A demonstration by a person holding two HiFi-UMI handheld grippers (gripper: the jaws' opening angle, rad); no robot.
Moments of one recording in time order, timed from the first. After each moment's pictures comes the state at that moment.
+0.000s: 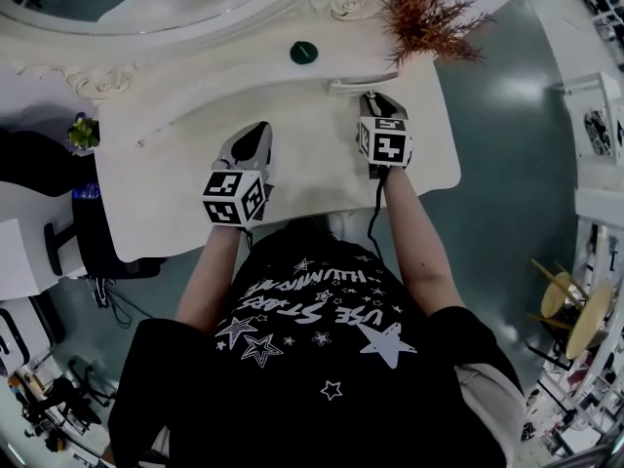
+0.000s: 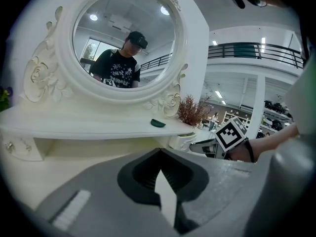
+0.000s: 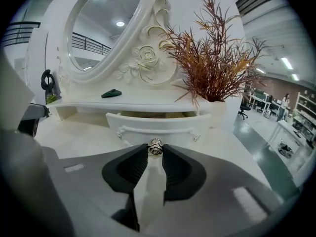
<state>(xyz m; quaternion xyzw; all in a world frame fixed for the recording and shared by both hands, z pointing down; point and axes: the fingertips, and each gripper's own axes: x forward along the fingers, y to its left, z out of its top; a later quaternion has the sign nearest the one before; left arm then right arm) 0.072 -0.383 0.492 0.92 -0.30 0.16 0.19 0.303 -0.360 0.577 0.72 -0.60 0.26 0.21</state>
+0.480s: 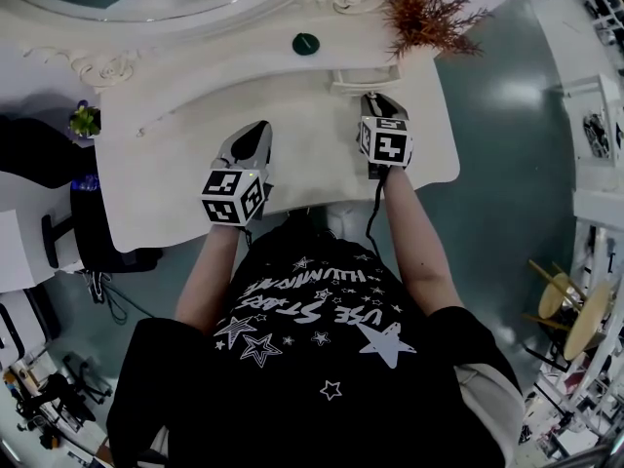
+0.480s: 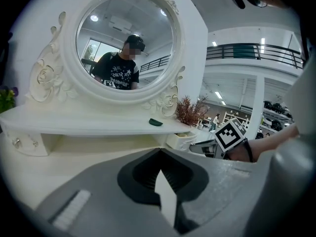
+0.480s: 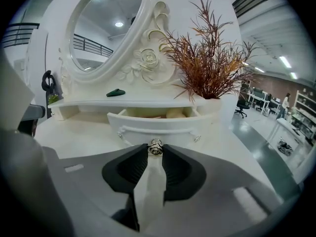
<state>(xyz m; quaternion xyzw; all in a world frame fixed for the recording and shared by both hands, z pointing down) 0.062 -0.363 0.488 0.92 -0.30 0.15 0.19 0.296 -0.340 0.576 0.72 -0.60 0.27 0.21</state>
